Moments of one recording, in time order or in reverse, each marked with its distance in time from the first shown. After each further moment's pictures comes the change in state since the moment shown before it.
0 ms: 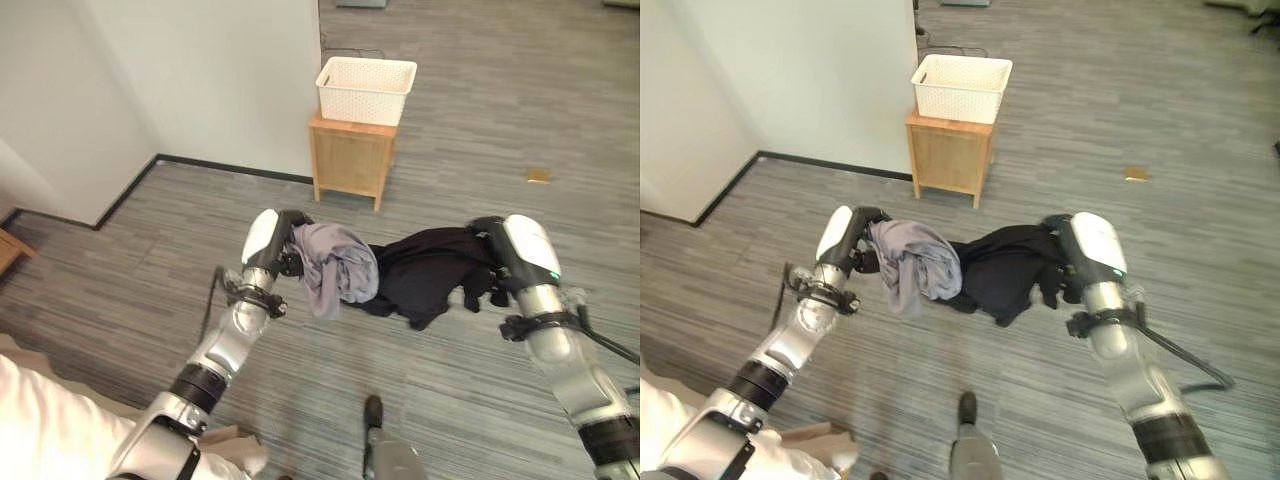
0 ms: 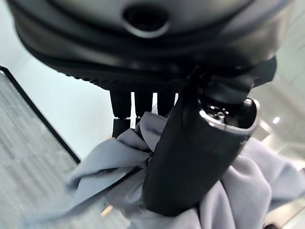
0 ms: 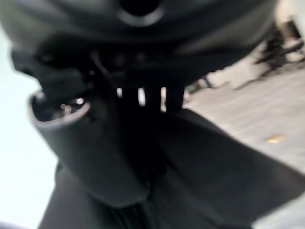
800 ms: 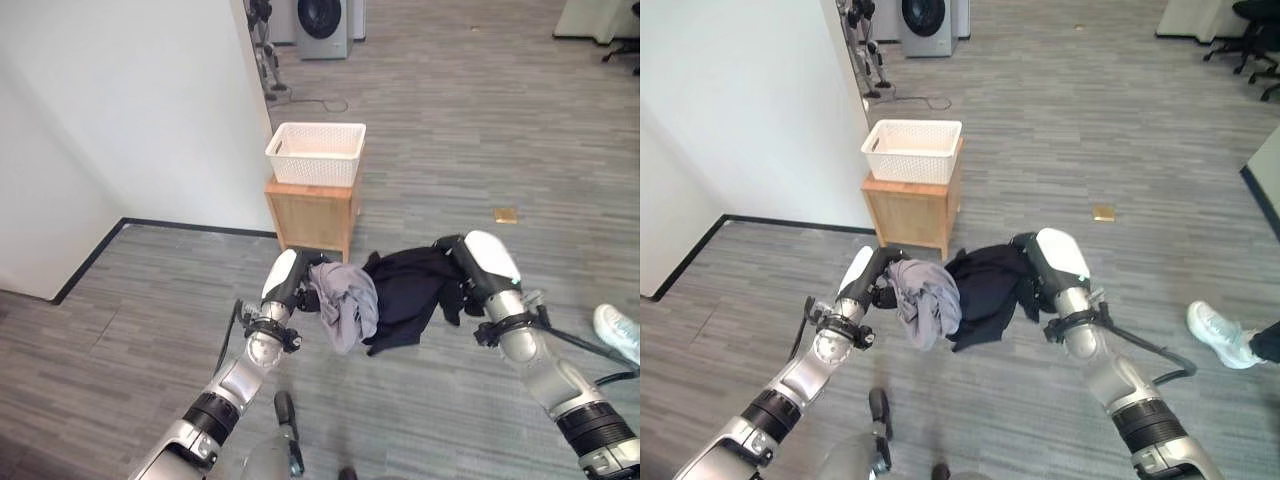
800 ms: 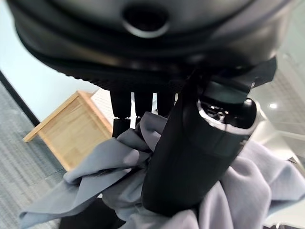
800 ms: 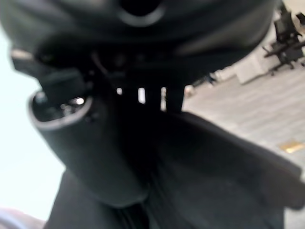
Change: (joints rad) left arm 0.121 -0.057 -0.067 0.035 -0.069 -0.027 -0.017; right arm -0.104 0.023 0.243 0.081 0.027 -0.012 -0.001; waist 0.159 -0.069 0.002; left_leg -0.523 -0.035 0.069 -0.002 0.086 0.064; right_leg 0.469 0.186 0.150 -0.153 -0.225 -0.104
